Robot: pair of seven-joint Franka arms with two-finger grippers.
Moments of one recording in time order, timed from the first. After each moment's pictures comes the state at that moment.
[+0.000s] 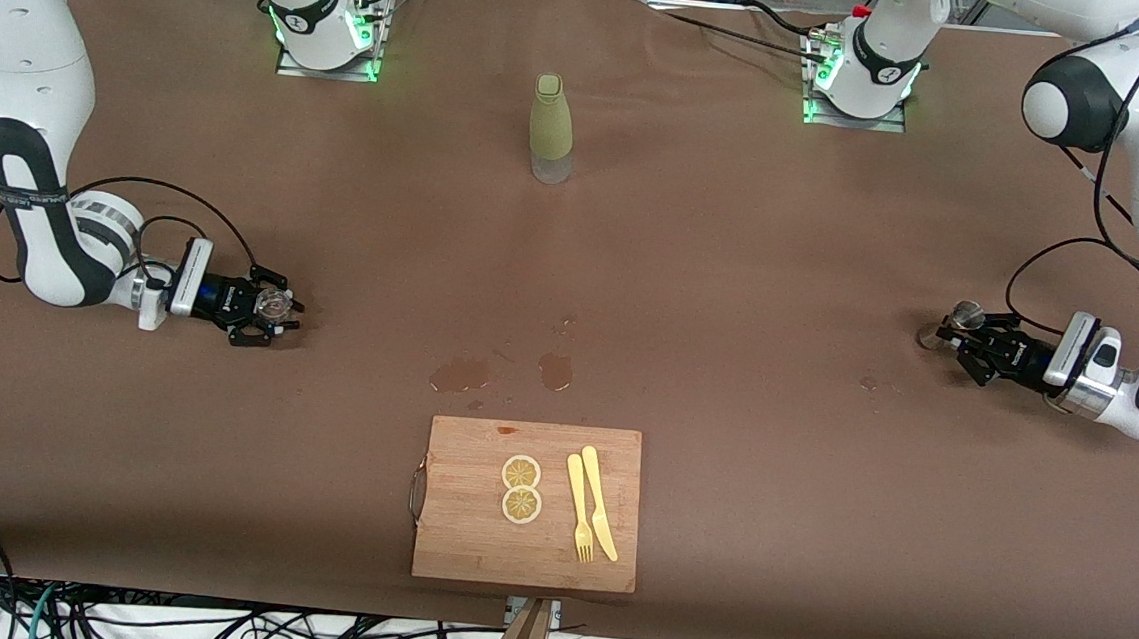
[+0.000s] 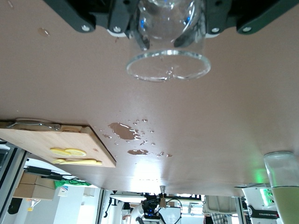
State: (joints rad) left arm 0.39 1.13 0.17 -1.13 -0.69 1.10 2.72; right arm -0.23 0.80 -0.05 -1.84 1.21 1.78 -2.71
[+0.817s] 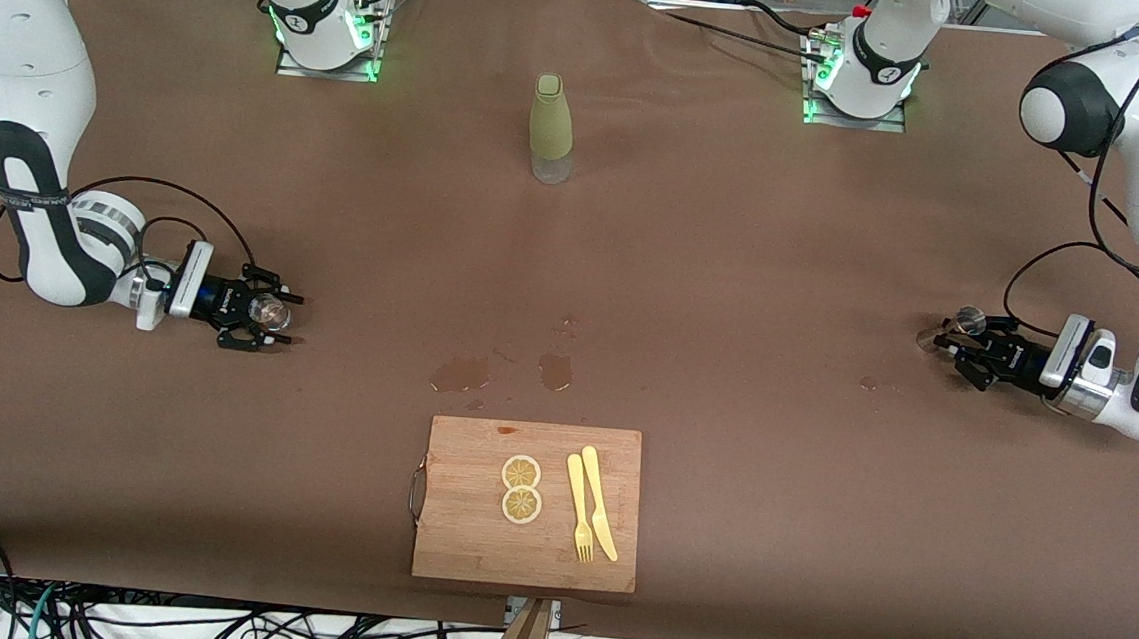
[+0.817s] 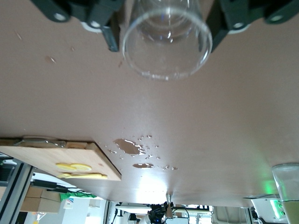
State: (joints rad) left arm 0.40 1.14 0.18 -1.12 -0.69 1.15 2.74; right arm -0.23 0.81 -0.08 -1.84 1.22 1.82 -2.71
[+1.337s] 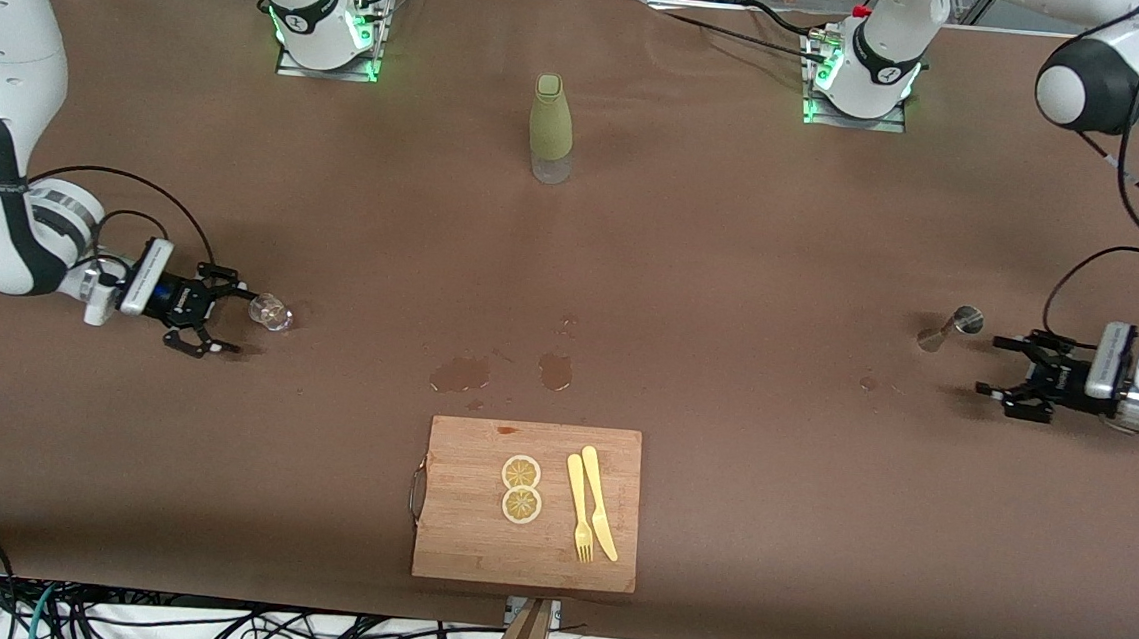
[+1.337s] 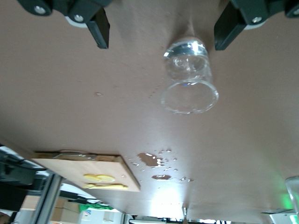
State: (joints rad) left arm 0.39 0.98 0.17 -1.10 -0.65 1.34 2.74; right arm -0.23 0.78 -0.18 -1.78 1.21 1.78 -2.66
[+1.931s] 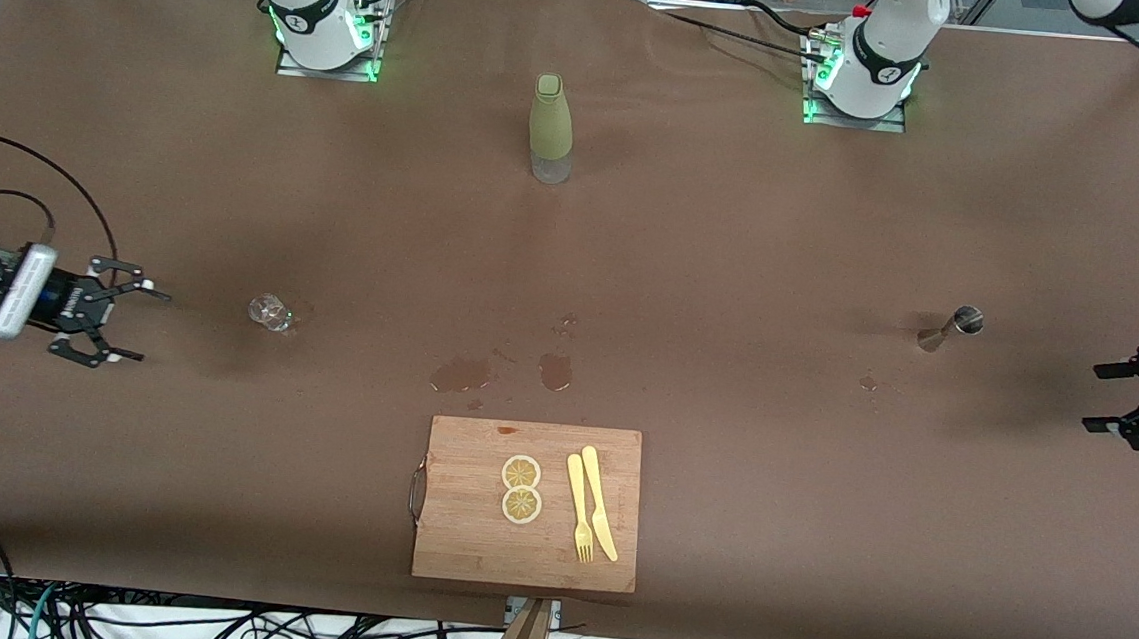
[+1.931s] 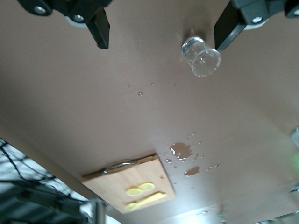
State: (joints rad) left arm 0.30 0.59 0.15 -1.24 -0.50 1.62 2.62; right arm -0.23 0.59 -0.22 -1.60 0.92 1.75 -1.95
